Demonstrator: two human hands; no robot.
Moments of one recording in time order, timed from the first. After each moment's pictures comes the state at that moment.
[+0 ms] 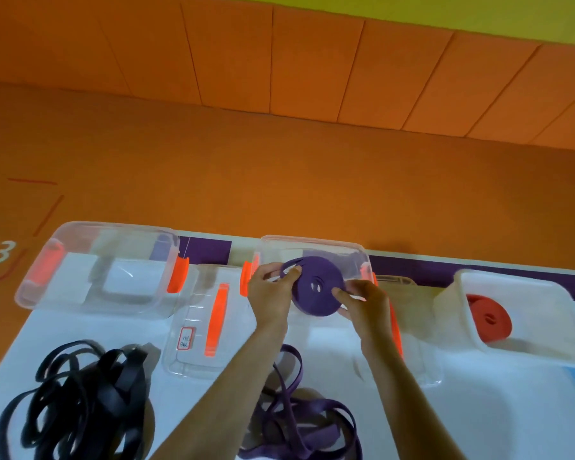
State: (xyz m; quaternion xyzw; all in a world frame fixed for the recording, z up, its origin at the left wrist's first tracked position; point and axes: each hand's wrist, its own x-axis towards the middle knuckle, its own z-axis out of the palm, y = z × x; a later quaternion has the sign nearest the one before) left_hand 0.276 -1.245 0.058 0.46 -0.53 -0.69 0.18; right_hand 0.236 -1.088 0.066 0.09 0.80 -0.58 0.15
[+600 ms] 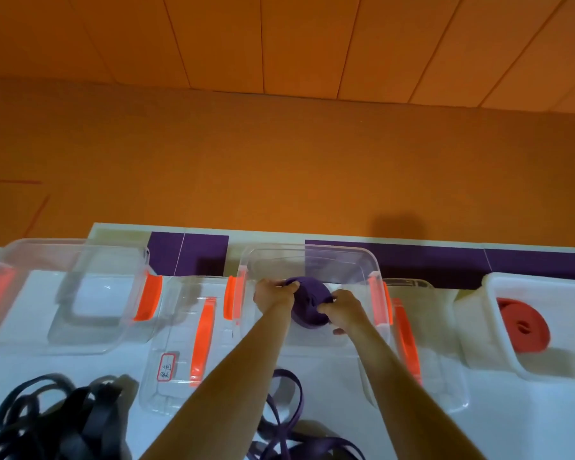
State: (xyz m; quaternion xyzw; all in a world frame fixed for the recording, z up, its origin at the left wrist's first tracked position) left_hand 0.186 -1.265 -0.060 0.52 -0.69 -0.50 -0.06; right_hand 0.151 -1.127 -0.031 0.06 0.88 -0.28 0.38
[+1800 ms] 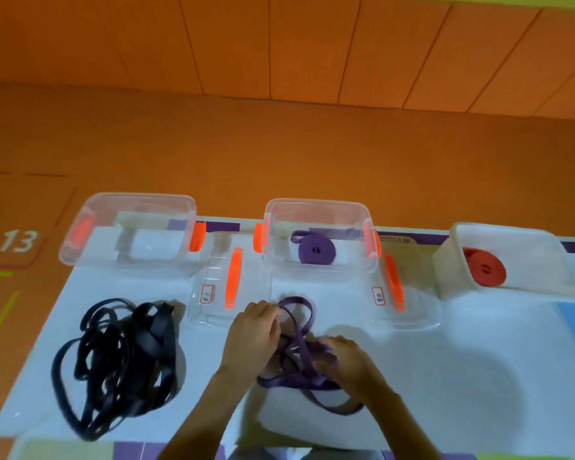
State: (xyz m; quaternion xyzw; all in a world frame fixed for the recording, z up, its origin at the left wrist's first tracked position) left_hand 0.451 -1.252 0.030 0.11 -0.97 -0.23 0.01; right_hand 0.389 -1.026 -0.001 -0.23 0.89 -0.20 0.32
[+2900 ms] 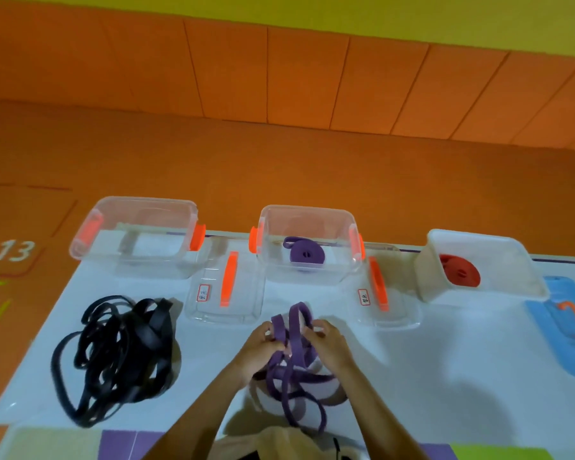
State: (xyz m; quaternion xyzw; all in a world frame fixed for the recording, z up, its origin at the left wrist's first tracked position) left_hand 0.479 -1.218 -0.002 0.32 -0.64 -0.67 -0.19; right_hand 0.405 -1.053 0.013 0.00 0.86 -0.40 0.31
